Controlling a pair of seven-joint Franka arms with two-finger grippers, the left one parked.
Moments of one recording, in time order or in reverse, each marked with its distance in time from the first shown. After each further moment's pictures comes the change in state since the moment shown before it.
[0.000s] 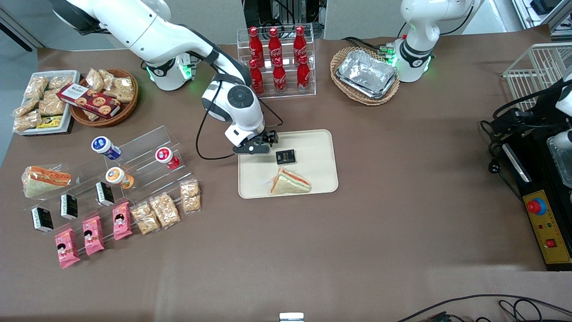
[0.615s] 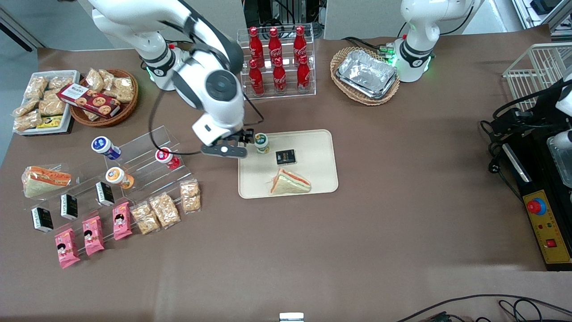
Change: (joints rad) arm -0.082 -0.230 0.001 0.287 0.205 -0.591 -0.212
